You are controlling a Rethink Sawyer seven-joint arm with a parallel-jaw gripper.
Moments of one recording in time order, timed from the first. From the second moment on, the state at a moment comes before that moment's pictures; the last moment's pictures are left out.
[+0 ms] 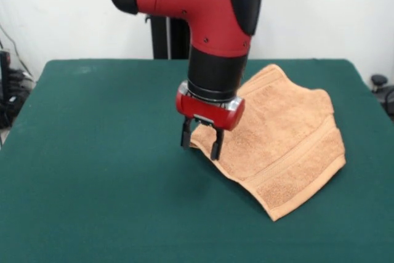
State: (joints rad) arm -0.22 -0.45 0.06 1.47 -0.39 0.45 2.34
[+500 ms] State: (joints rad) arm -0.22 -0.41 0.06 1.48 -0.39 0.44 2.34
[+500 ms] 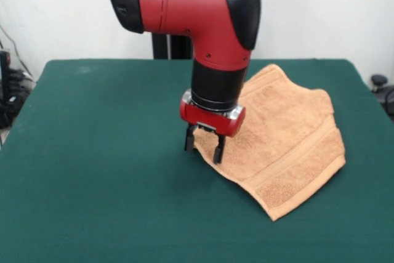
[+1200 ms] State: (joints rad) arm -0.16 -0.39 0.02 1.48 -0.42 0.34 2.34
